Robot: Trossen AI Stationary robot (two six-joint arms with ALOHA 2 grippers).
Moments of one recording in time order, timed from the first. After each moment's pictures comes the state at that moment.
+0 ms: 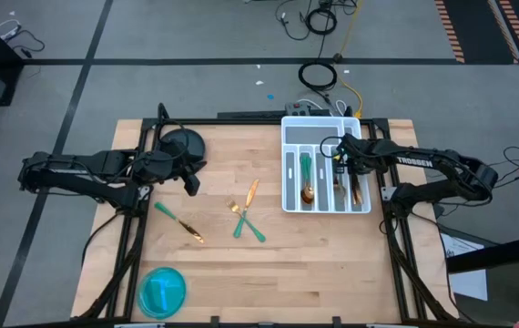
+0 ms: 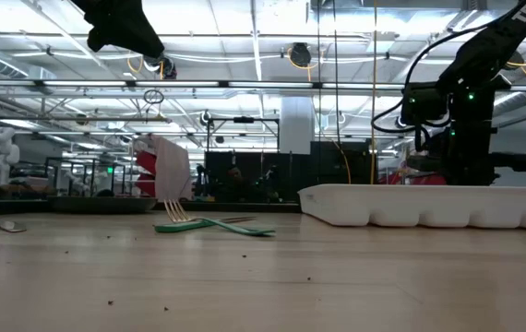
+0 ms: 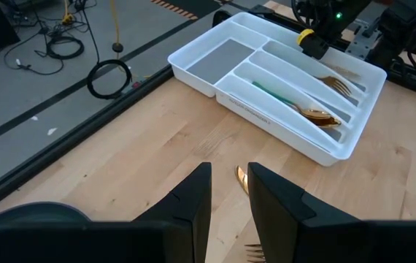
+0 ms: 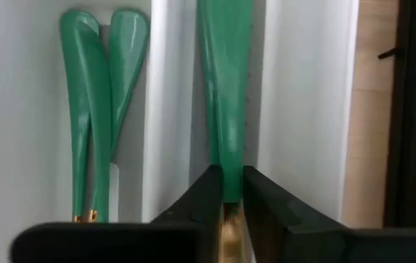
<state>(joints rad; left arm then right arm) -0.04 0.88 0.91 -0.65 -0.50 -0.44 -0.68 1.24 0.55 -0.68 0.23 0.88</state>
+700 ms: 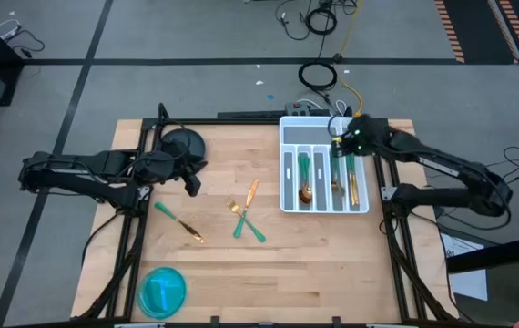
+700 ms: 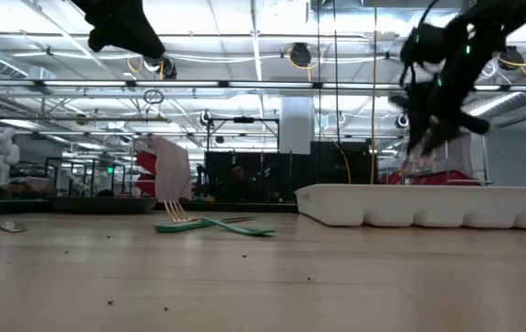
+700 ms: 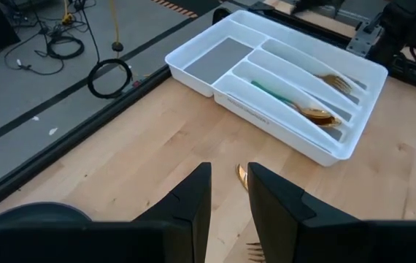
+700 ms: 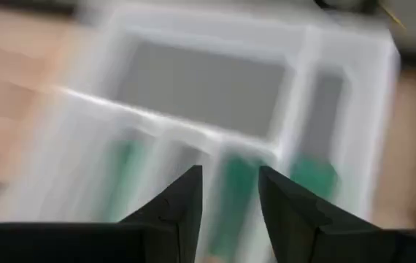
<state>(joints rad) -0.04 0.89 0.91 -0.65 -0.50 -0.43 -0.67 1.02 0.72 -0.63 0.20 0.63</state>
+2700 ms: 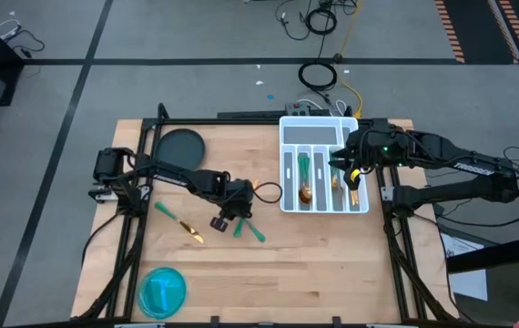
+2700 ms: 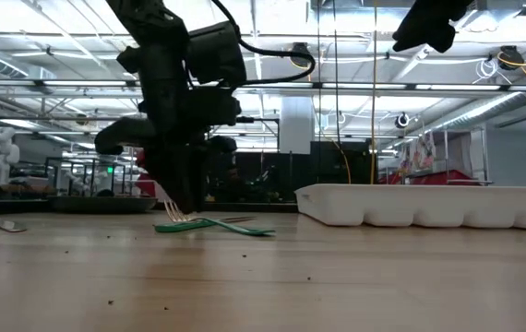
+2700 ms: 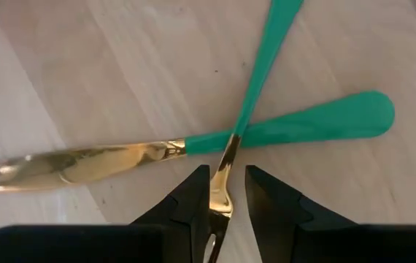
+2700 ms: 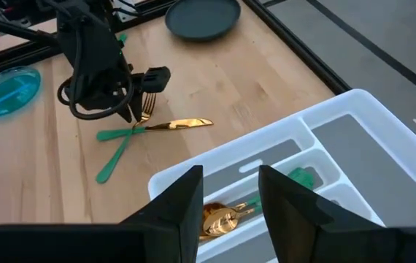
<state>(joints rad) 0.01 1.77 1.02 -0.50 0.11 0.52 -0.19 0.89 1.07 -0.81 0.08 0.25</state>
